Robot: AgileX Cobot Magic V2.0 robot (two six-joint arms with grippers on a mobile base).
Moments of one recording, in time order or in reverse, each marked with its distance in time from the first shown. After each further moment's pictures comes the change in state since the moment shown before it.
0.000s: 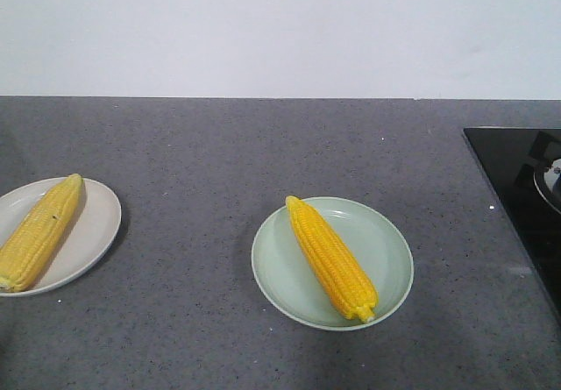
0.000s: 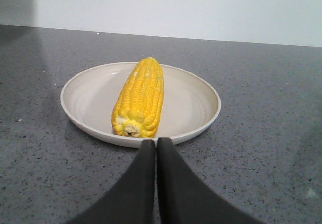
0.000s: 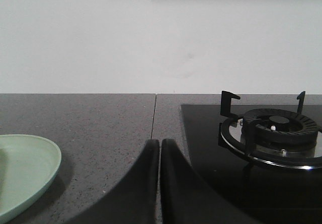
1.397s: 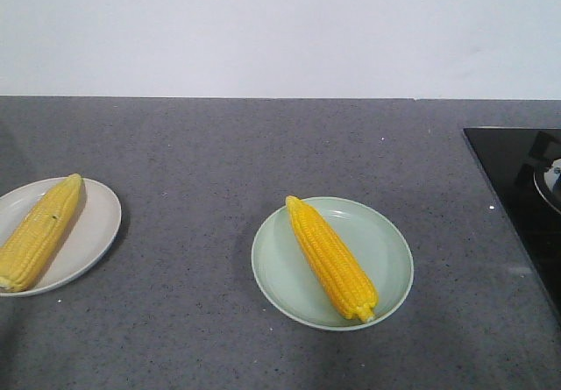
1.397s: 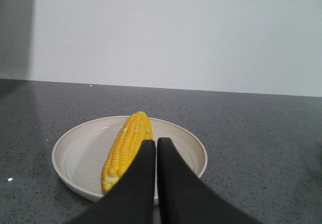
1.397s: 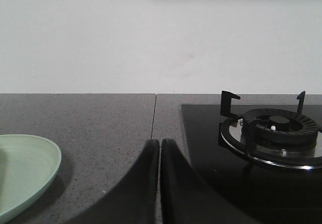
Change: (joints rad) left arm 0.000 0.000 0.000 0.002 -0.178 0.000; right arm 0.000 0.000 0.000 0.000 0.001 0.000
